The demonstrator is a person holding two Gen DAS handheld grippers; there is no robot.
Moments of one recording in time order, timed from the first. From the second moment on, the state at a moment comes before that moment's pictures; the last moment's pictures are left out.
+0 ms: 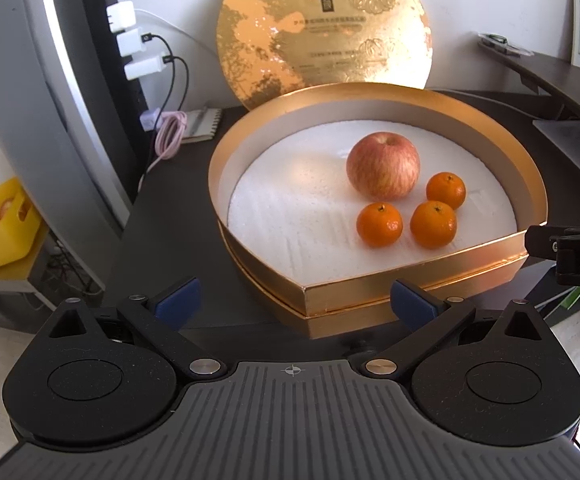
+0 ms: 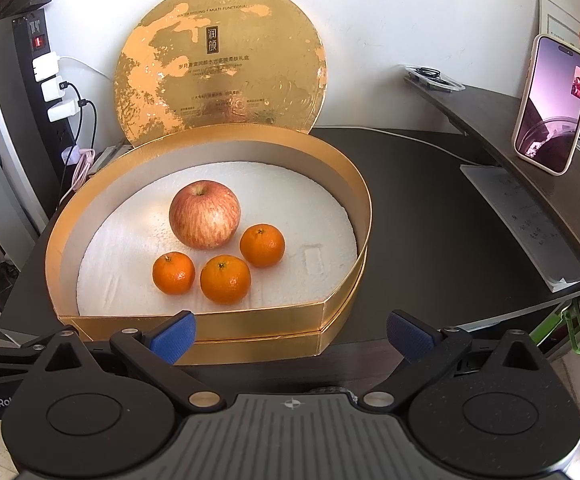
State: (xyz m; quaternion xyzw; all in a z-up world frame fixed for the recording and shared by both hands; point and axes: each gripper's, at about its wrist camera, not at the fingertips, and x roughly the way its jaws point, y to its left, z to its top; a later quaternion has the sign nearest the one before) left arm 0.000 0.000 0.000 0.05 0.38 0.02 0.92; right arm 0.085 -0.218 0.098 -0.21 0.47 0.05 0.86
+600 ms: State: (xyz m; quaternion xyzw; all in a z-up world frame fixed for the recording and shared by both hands) left arm 0.009 -0.003 -0.003 0.04 0.40 0.02 0.92; right arm 0.091 -0.226 0.102 -0.21 0.47 0.05 0.86
